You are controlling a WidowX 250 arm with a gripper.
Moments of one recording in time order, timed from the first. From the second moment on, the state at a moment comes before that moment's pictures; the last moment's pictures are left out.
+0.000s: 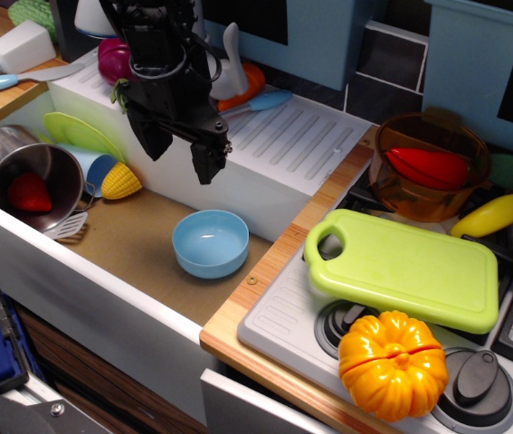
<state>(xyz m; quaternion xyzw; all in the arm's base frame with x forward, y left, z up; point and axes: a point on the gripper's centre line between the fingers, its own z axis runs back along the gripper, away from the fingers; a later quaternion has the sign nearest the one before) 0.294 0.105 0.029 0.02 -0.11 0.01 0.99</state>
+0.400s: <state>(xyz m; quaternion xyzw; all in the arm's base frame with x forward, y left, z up) 0.290 0.099 0.007 0.02 -0.08 0.02 1.00</state>
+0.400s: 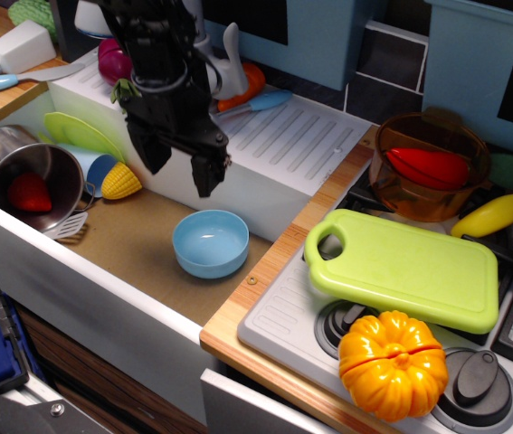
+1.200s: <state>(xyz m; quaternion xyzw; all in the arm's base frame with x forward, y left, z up) 0.276 0.101 -0.044 0.04 -0.09 0.03 0.99</state>
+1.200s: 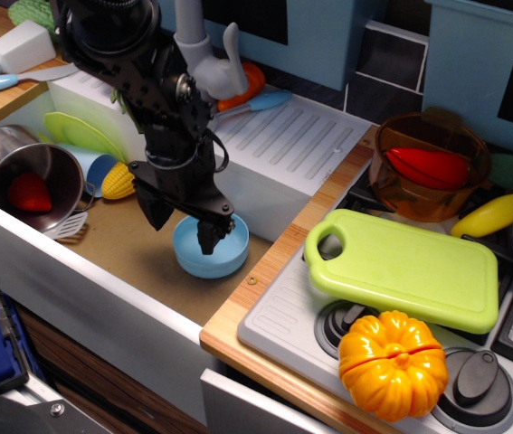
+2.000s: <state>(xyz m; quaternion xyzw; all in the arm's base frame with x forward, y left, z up) 0.287 0.115 -0.078 0.03 -0.14 0.06 0.99</state>
